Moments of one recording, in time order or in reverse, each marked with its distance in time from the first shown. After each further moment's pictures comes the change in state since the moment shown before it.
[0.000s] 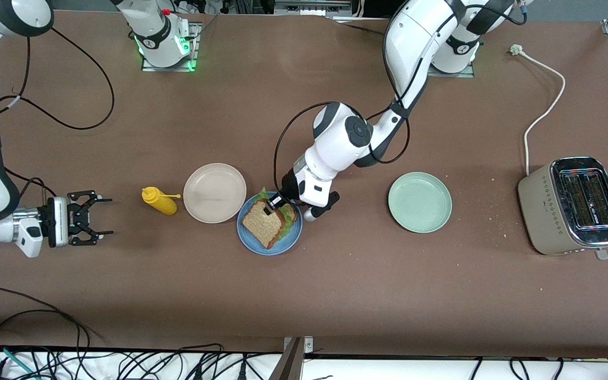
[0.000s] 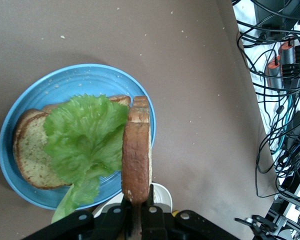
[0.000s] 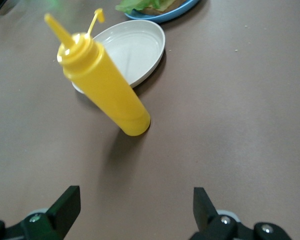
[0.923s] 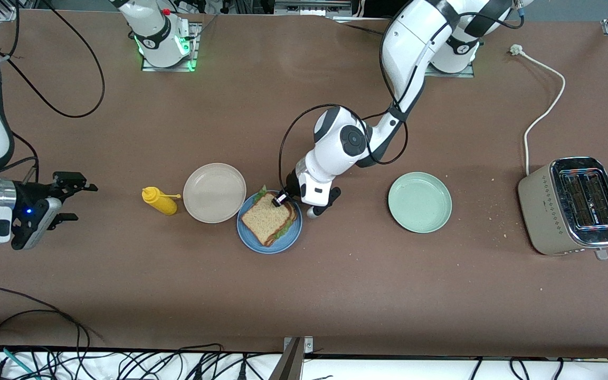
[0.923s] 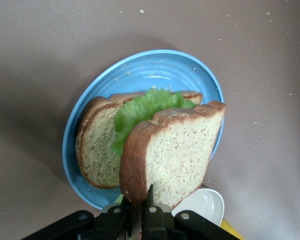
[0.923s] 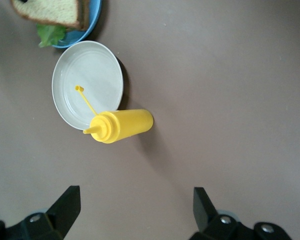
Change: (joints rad) left arm -0.003 0.018 0.002 -0.065 0.000 -0.073 -0.063; right arm 0.197 -0.366 -0.107 -0.096 -0.139 -0.038 0.865
